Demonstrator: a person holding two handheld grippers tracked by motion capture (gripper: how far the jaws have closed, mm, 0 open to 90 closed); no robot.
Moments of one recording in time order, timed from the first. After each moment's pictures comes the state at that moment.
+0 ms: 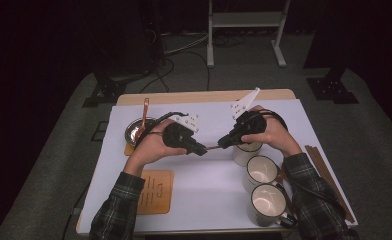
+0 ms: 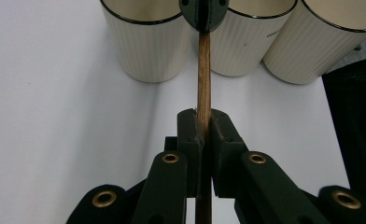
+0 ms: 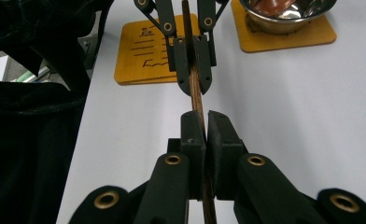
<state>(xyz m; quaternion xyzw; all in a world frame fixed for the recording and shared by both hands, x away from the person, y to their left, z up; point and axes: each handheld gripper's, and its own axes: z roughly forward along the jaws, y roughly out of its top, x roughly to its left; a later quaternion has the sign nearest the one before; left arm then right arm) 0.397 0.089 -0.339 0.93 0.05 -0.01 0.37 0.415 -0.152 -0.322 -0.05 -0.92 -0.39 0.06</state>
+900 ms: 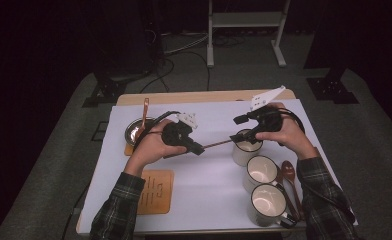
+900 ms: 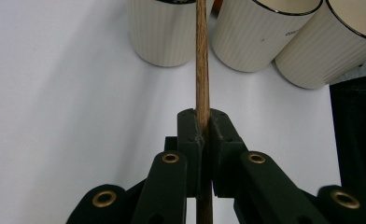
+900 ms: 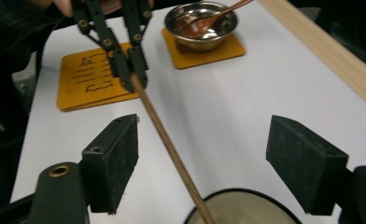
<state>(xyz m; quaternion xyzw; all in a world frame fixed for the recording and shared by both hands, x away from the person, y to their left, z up) 0.403 0.094 -0.342 0.93 0.11 -0.02 0.35 0.417 -0.195 -0.321 -0.14 -0.88 -0.45 -0.04</state>
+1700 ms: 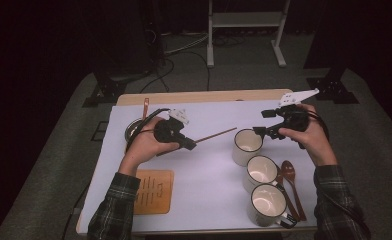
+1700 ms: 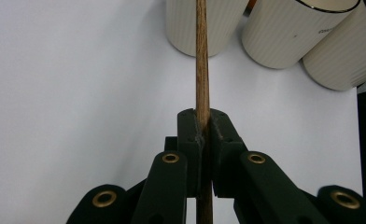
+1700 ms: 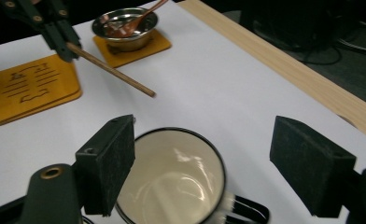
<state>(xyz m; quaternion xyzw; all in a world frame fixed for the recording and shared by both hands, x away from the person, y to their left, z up) 0.409 0.117 -0.339 0.92 0.16 0.00 0.35 0.413 -0.264 -0.329 -0.26 -0.84 -0.47 -0.12</state>
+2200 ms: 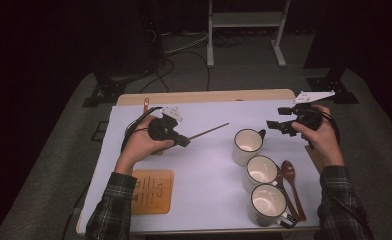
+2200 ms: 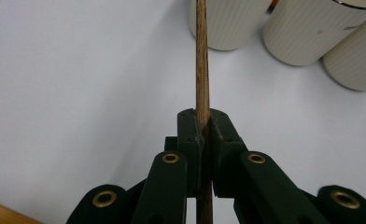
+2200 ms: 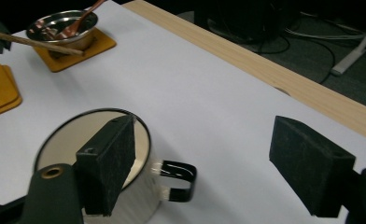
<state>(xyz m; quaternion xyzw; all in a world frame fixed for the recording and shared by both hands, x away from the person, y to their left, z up) 0.417 0.133 -0.342 0.92 0.19 0.02 0.34 0.424 -0.304 -0.345 -0.34 -0.81 -0.46 -0.16</state>
